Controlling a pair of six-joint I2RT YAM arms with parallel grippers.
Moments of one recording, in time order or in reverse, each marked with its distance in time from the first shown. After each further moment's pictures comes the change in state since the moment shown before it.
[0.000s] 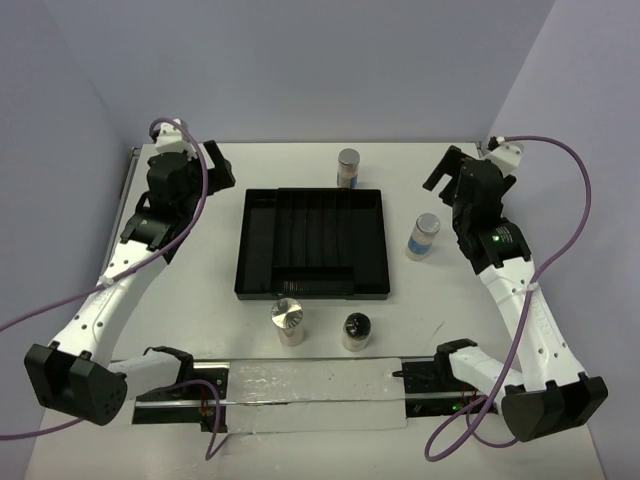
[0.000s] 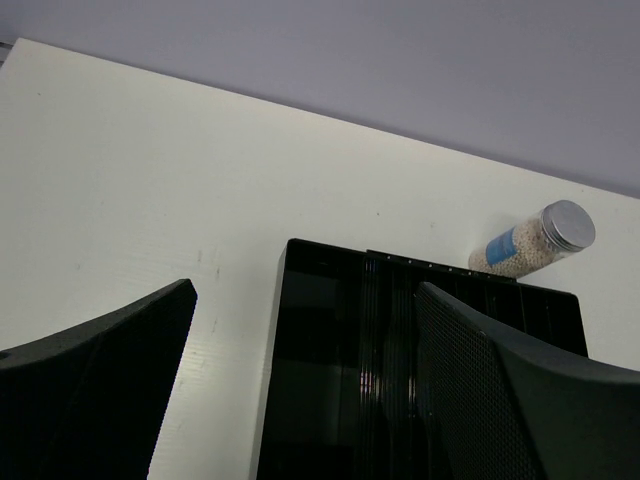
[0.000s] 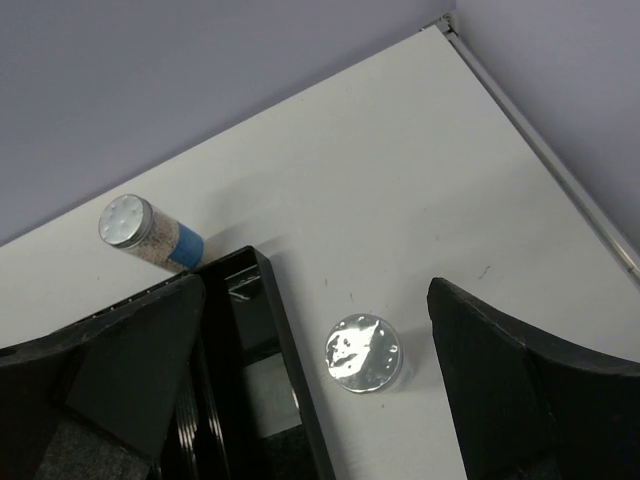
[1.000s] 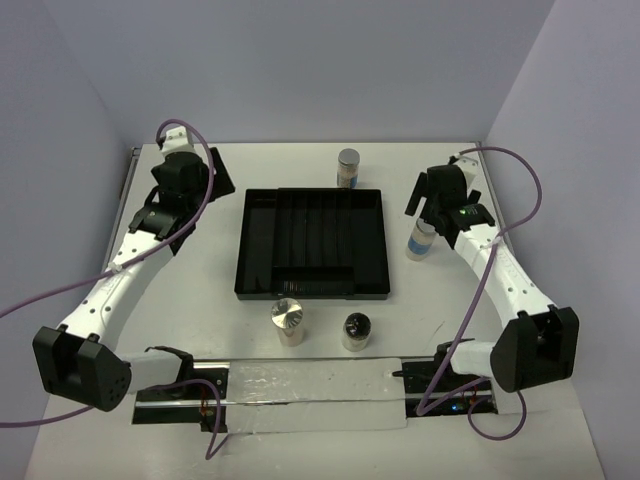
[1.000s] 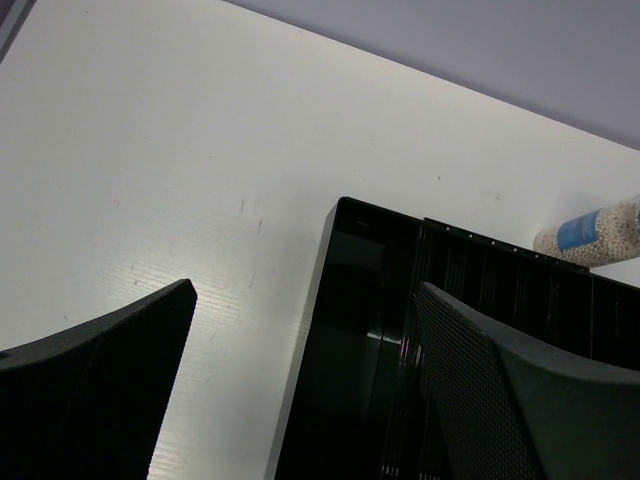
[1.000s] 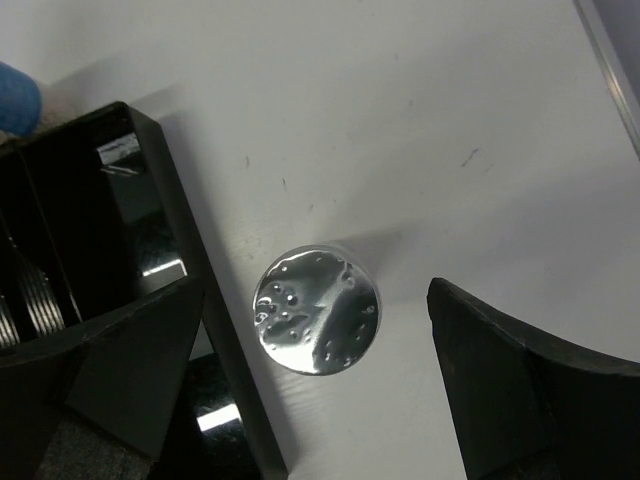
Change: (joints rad) left arm 0.000 0.063 0.018 -0.122 -0.092 -0.051; right arm -0.021 0.239 -0.069 -0.101 -0.072 -0.006
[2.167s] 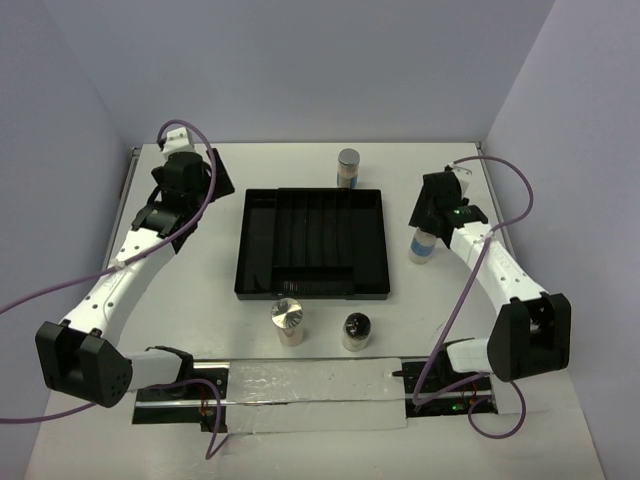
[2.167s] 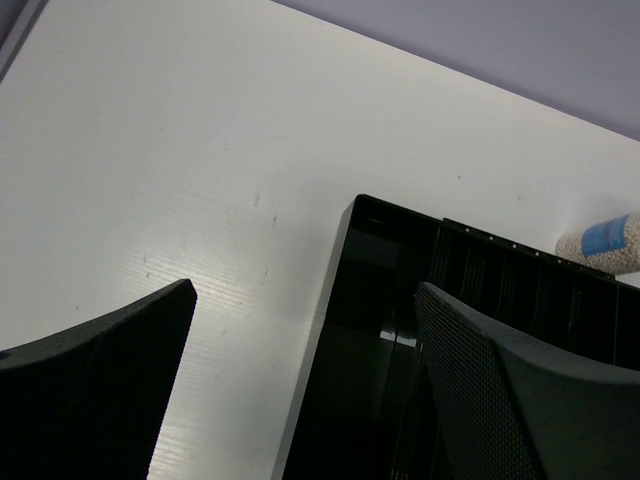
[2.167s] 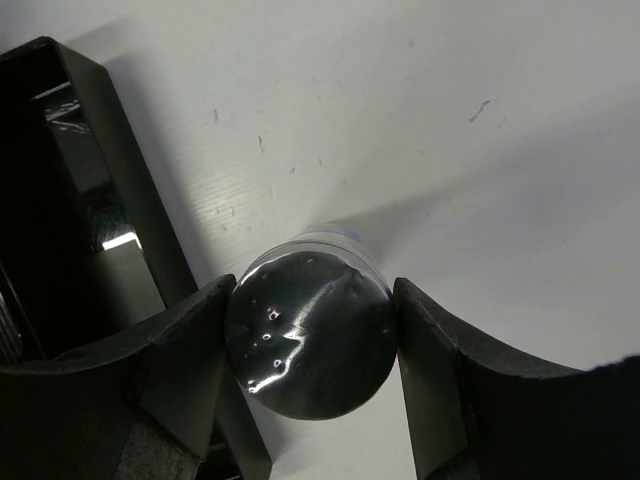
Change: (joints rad) left arm 0.000 0.024 0.000 -0.010 -0.031 -0.007; right arm -0.019 0.067 -0.065 0.009 -0.037 0.015
